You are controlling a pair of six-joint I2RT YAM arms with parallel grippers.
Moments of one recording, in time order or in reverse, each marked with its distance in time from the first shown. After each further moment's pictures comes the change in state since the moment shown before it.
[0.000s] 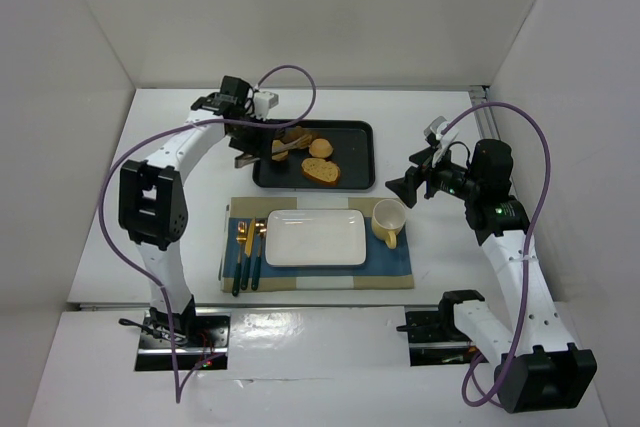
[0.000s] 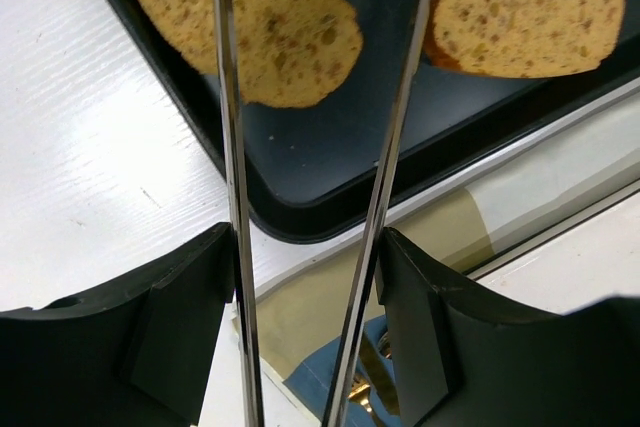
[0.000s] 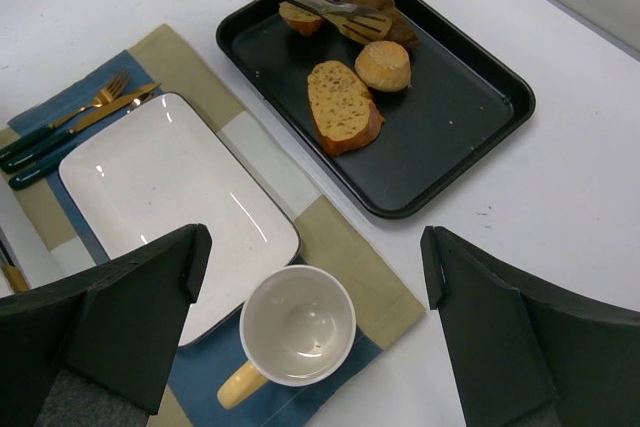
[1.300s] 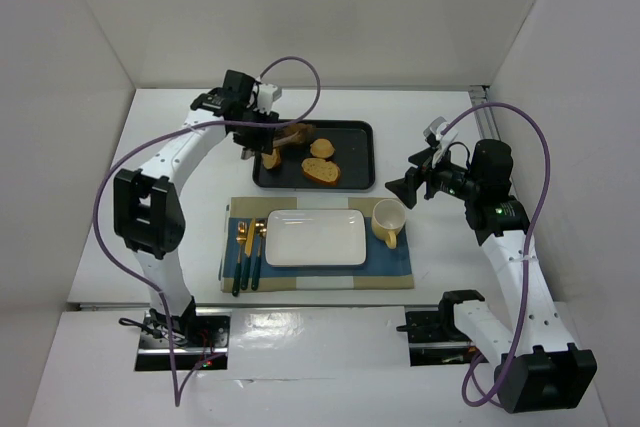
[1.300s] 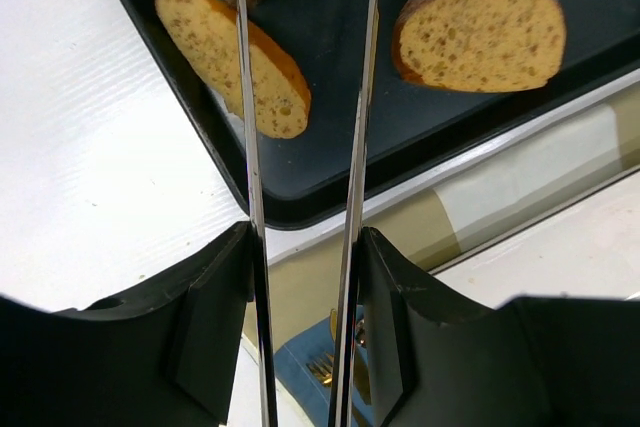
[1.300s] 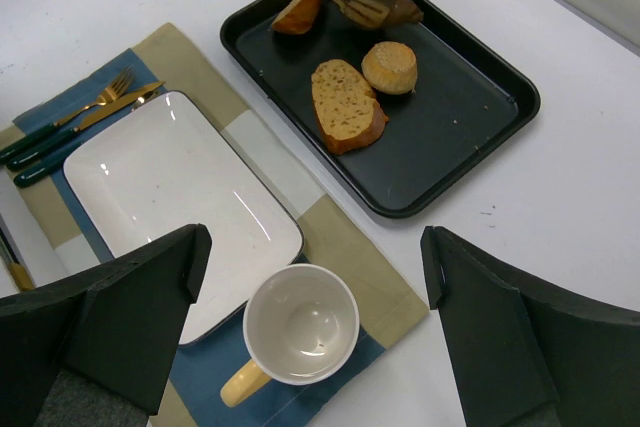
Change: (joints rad) left arm -0.053 -0.061 0.027 -0.021 -0.071 -0.056; right arm 0.000 -0.001 0.000 -0.006 -0.009 0.000
